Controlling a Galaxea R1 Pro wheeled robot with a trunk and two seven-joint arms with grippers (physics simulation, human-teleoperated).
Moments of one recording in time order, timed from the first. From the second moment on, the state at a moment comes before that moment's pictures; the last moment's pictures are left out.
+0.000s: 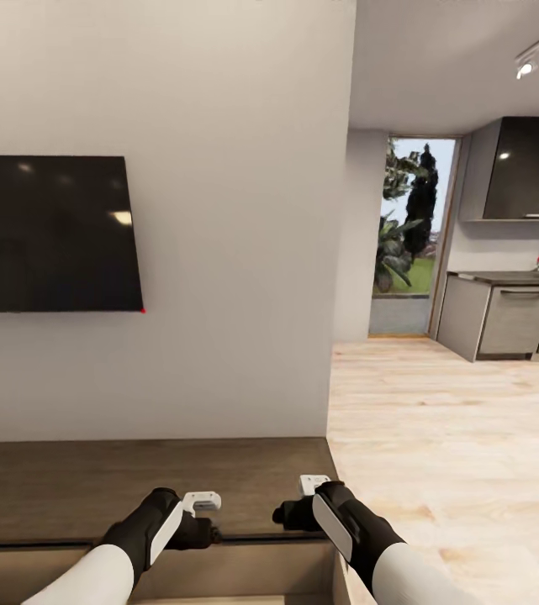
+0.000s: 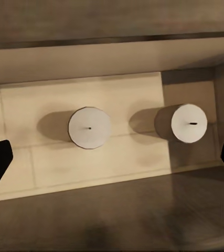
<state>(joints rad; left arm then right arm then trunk) -0.63 -0.05 -0.08 -0.40 0.09 0.70 -0.08 -0.62 0.14 0.42 -0.51 -0.49 0.61 -0.09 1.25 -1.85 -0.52</state>
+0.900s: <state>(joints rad) -0.63 -0.06 -0.08 -0.40 0.09 0.69 -0.07 -0.62 0.14 0.42 -0.51 -0.49 0.60 -0.08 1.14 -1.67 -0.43</state>
